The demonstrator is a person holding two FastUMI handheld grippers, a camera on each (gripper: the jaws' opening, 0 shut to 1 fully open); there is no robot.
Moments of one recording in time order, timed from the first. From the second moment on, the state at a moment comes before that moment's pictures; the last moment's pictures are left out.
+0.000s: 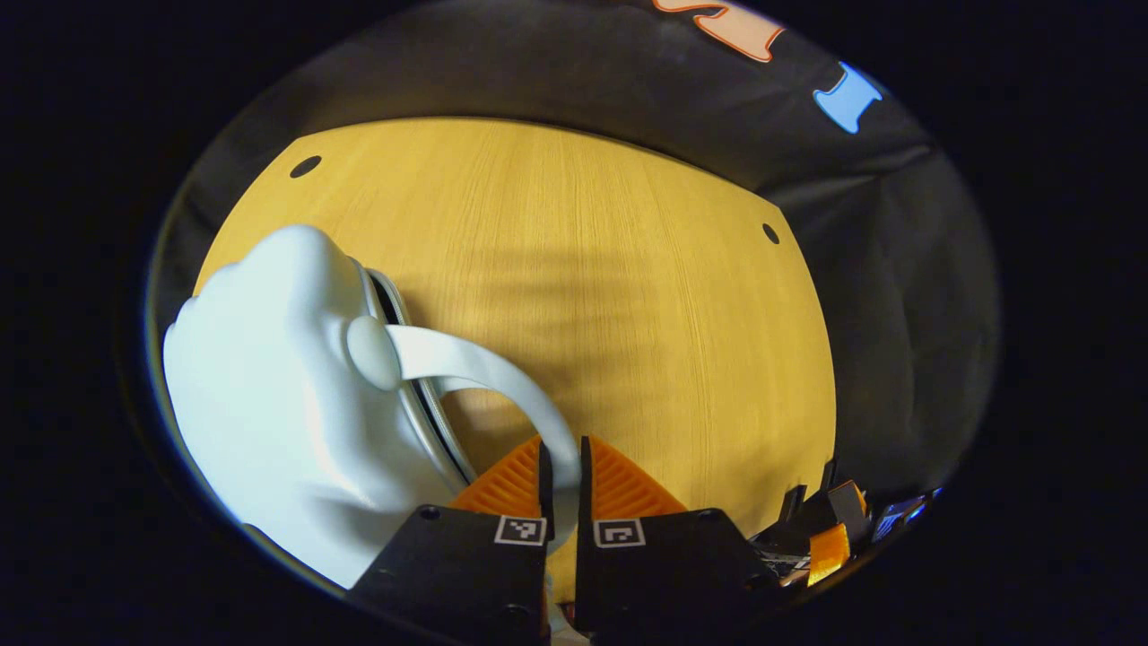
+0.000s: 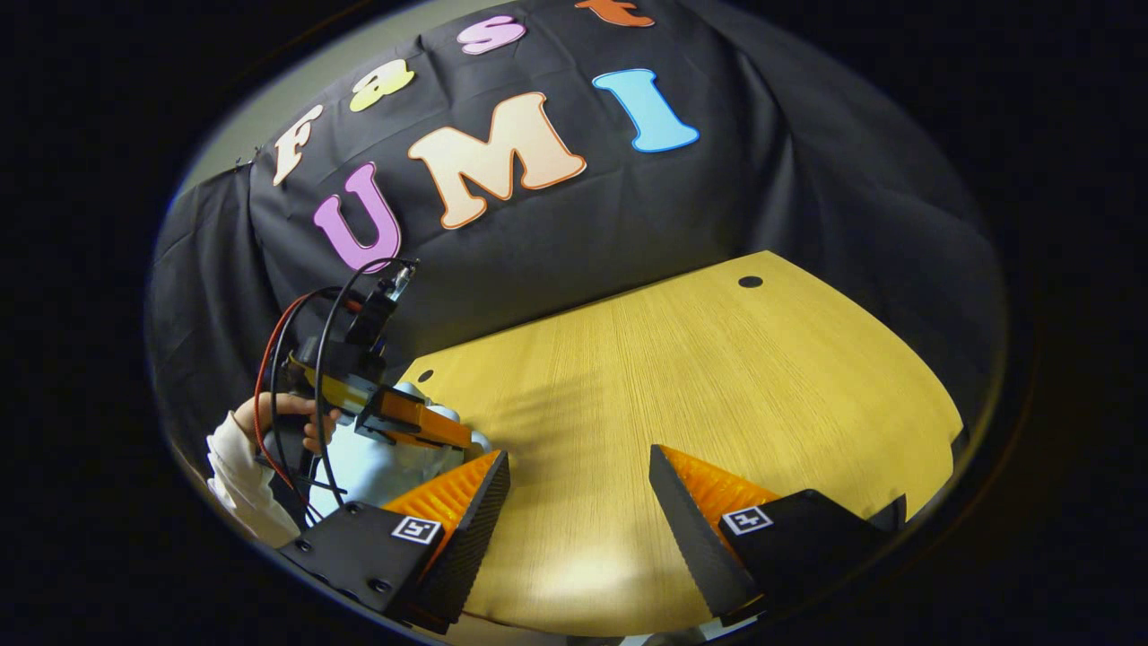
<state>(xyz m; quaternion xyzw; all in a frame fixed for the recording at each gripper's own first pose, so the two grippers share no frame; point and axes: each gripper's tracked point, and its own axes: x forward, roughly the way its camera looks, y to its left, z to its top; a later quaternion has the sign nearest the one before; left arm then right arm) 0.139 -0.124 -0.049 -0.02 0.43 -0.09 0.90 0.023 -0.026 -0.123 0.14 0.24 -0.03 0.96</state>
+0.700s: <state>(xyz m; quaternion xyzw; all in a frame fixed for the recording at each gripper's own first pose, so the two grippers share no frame) 0.056 -0.152 -0.036 0.03 0.40 -0.05 0.92 0.022 -0.059 -0.089 0.14 0.21 0.02 0.97</state>
